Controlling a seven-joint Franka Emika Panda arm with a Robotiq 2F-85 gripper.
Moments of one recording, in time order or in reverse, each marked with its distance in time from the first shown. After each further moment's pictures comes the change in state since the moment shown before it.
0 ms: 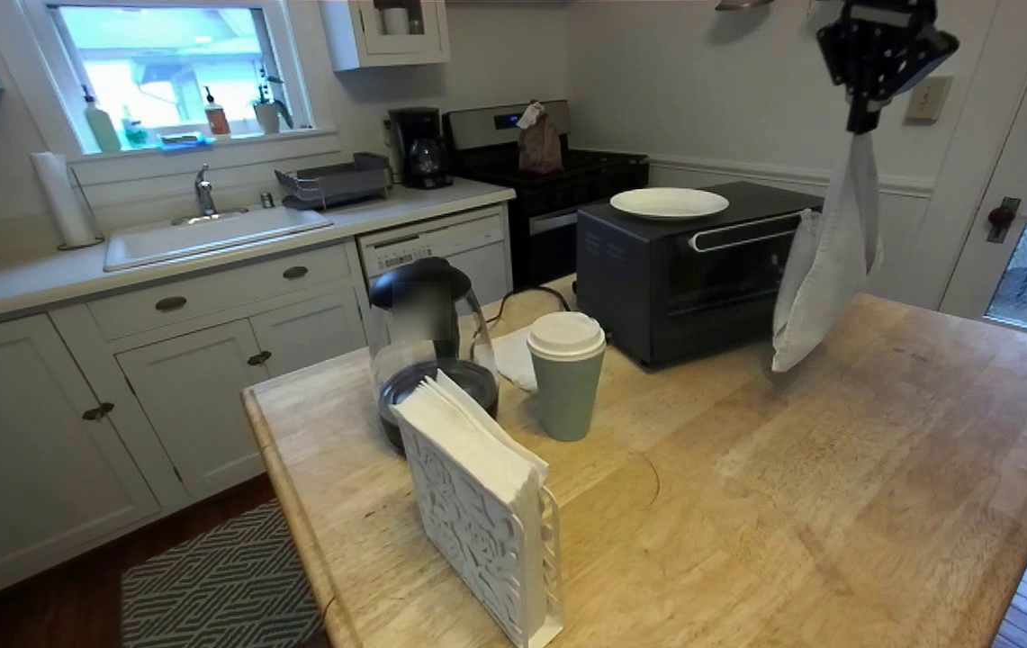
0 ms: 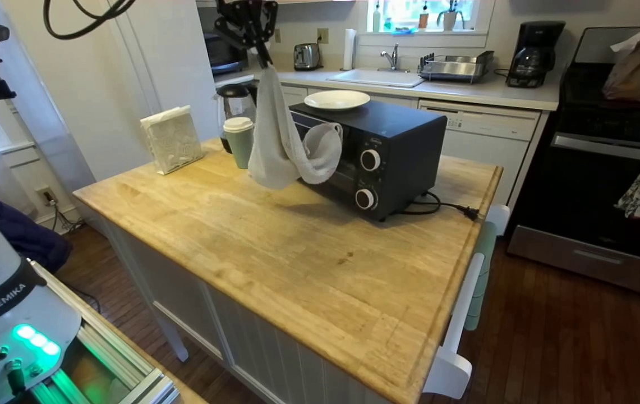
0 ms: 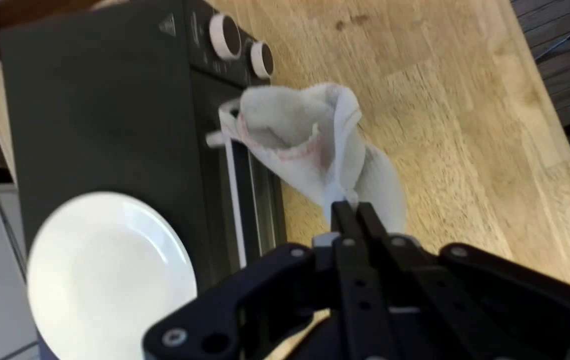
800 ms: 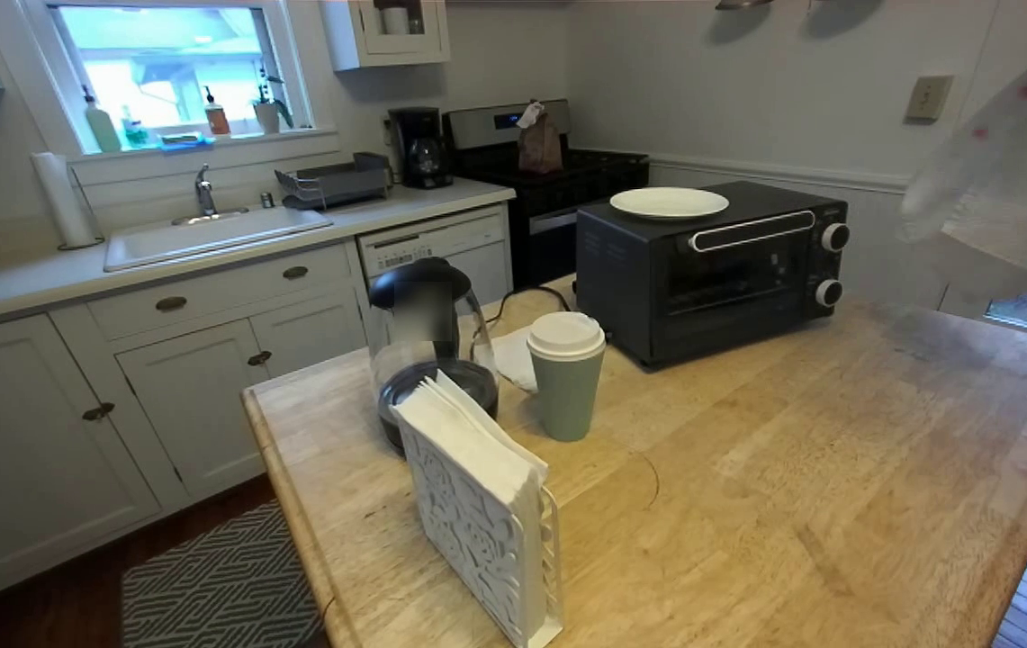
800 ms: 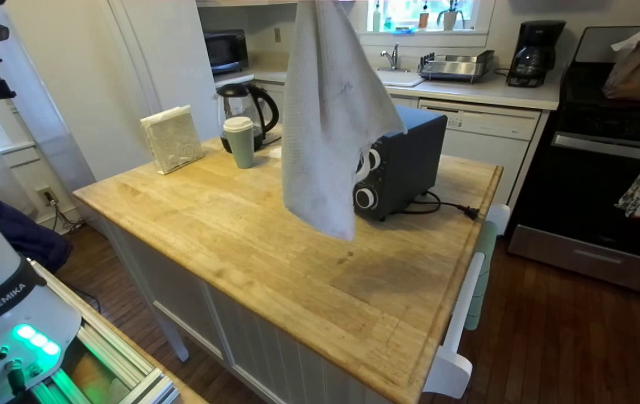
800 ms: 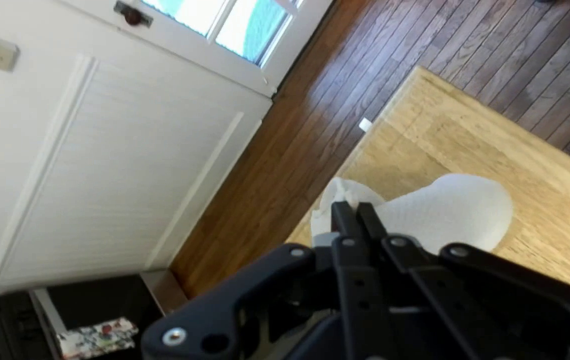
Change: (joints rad) arm -0.148 -0.236 -0.070 -0.007 -0.372 -0.151 0.375
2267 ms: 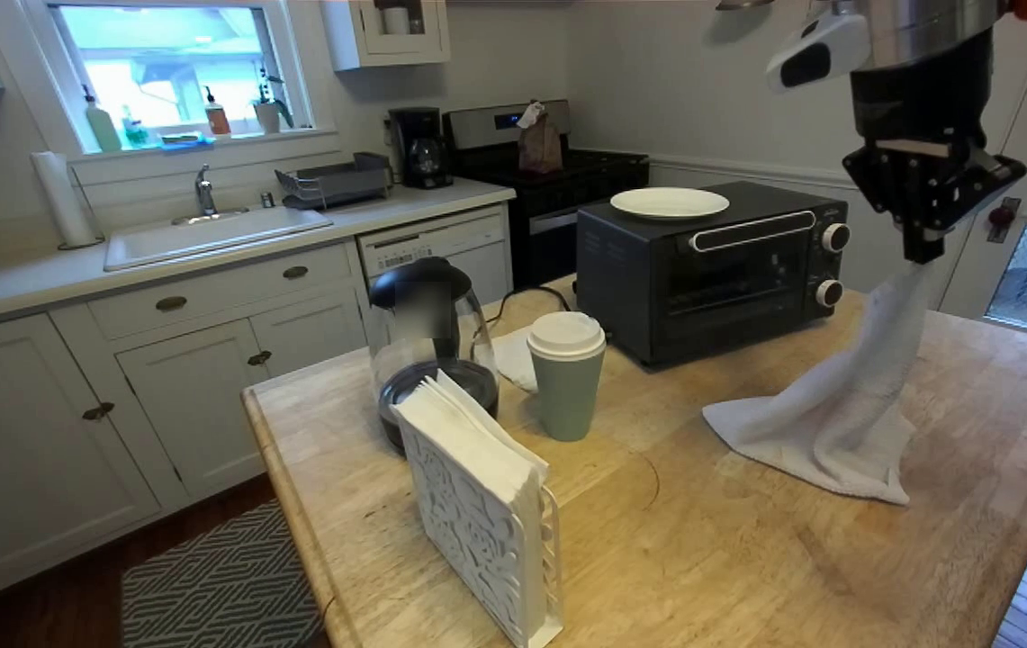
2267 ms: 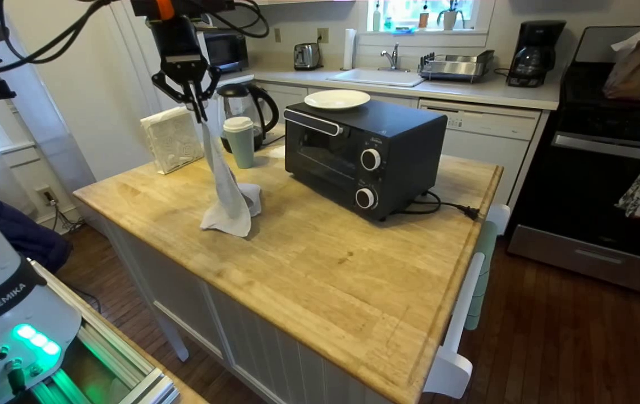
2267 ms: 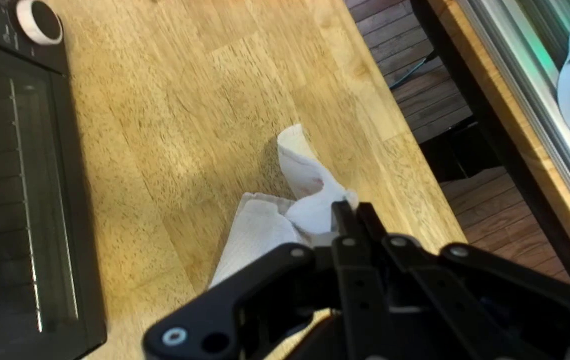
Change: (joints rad) arm 0.381 0.216 0.068 -0.191 0.426 -0.022 -0.132
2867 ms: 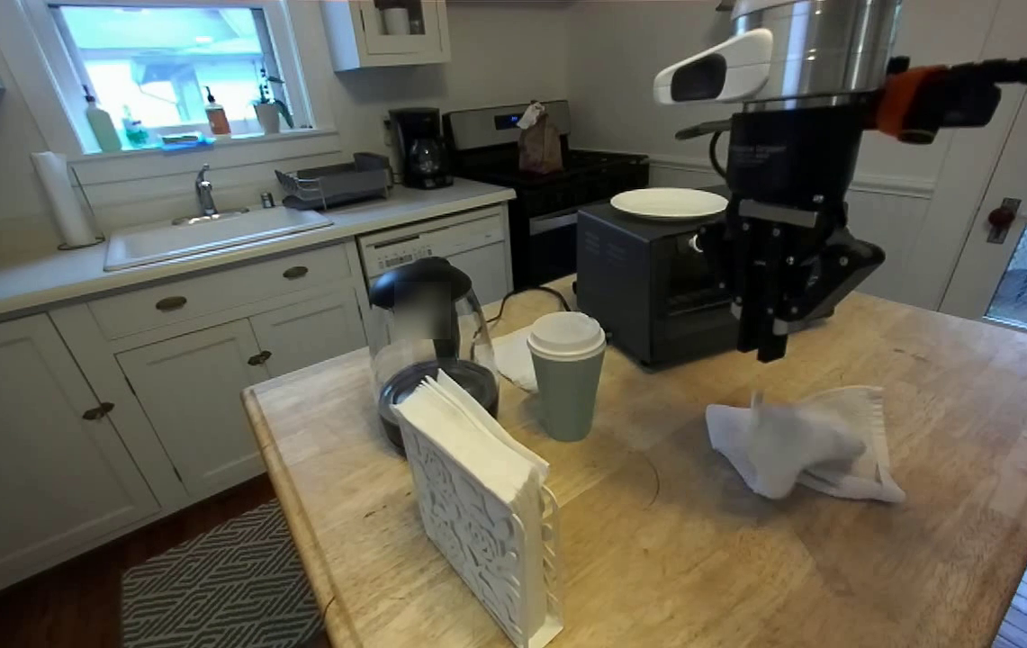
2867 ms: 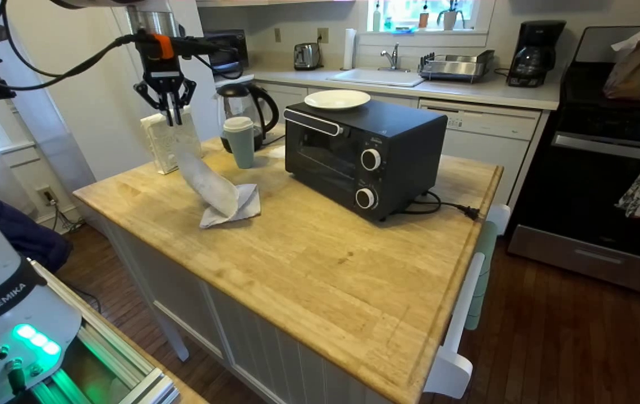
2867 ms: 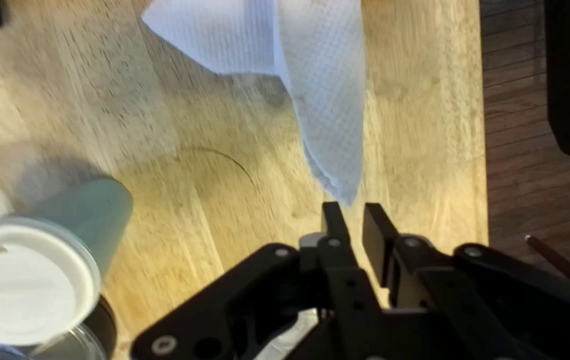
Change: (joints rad) arm 0.083 0.110 0.074 0.004 0.435 0.306 -0.260
